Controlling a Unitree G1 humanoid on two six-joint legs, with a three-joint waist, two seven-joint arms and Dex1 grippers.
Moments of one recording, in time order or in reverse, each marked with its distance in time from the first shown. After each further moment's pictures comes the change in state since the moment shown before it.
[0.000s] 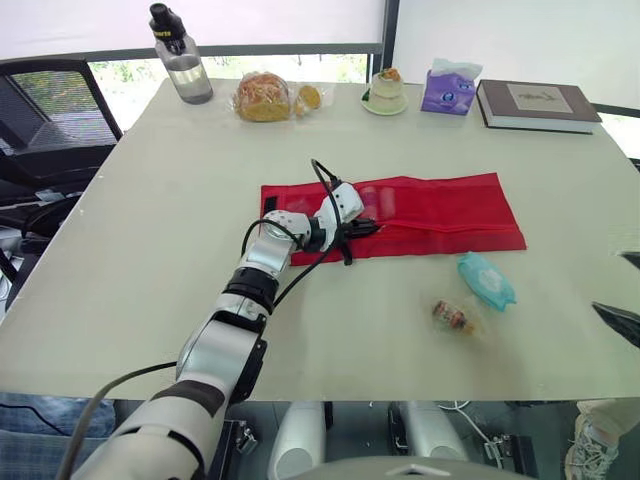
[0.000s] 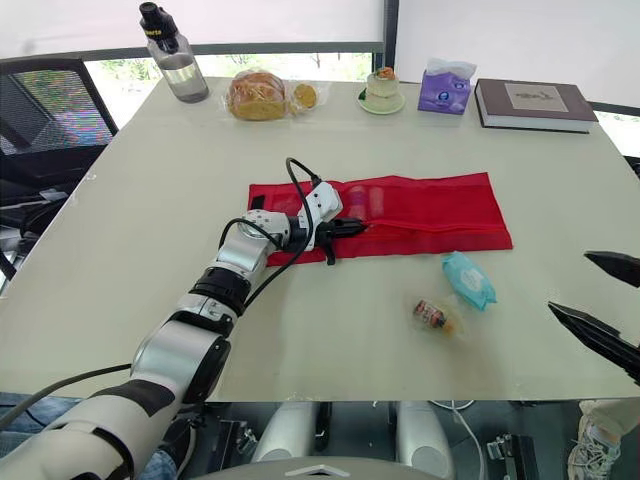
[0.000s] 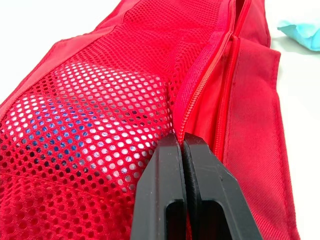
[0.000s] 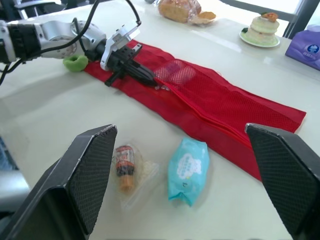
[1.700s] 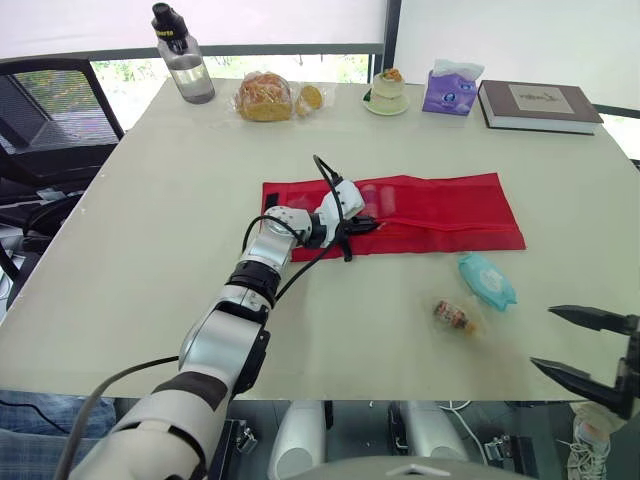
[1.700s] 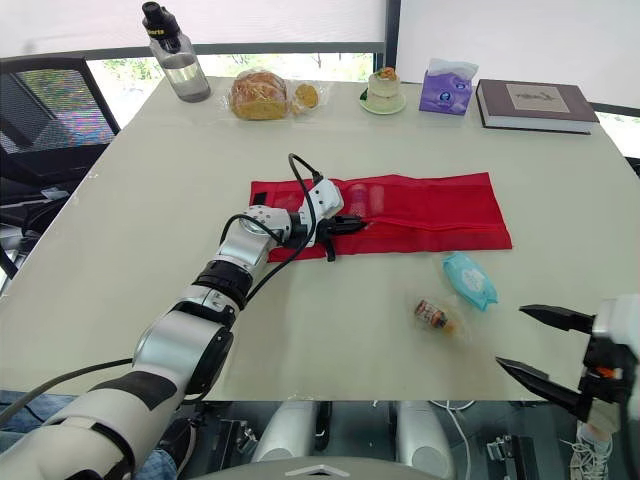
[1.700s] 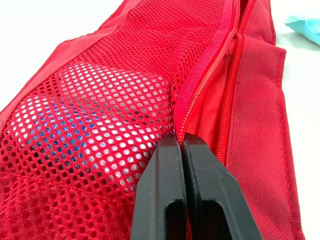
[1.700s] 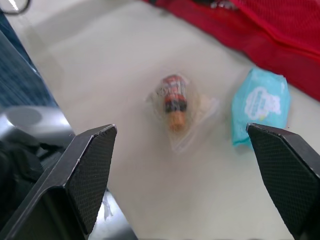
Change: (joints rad) left arm -0.049 -0.011 0.001 0.090 0.013 -0.045 0.007; right arm 0.053 0.067 0.413 -0.079 -0.352 -0.122 -0.009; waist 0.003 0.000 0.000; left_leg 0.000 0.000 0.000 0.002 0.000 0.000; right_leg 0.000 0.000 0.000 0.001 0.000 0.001
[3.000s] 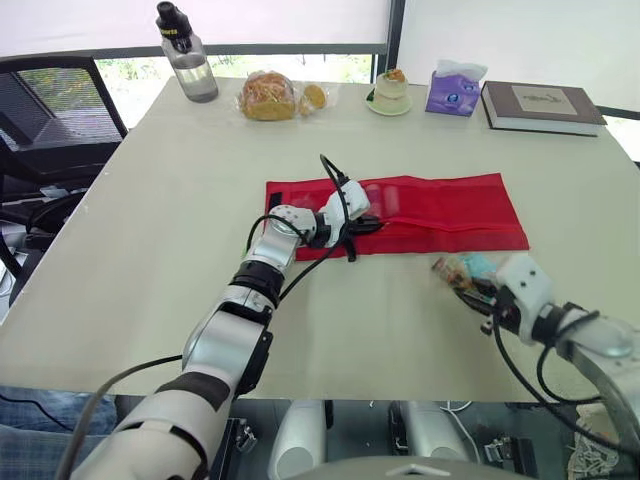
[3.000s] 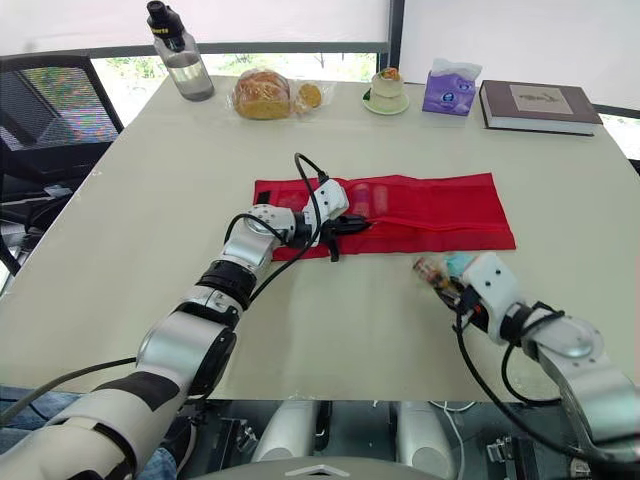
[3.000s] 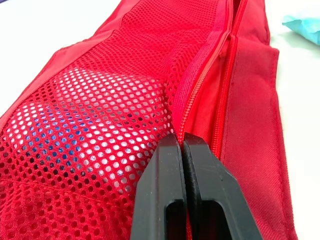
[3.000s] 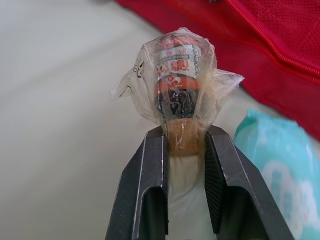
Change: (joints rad) left arm 0.011 -0.016 0.002 -0.041 0.024 0.012 0.000; right arm -0.545 0.137 0.635 0.032 -0.330 0.301 -0.533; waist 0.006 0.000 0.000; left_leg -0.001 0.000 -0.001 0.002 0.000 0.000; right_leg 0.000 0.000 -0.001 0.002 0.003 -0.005
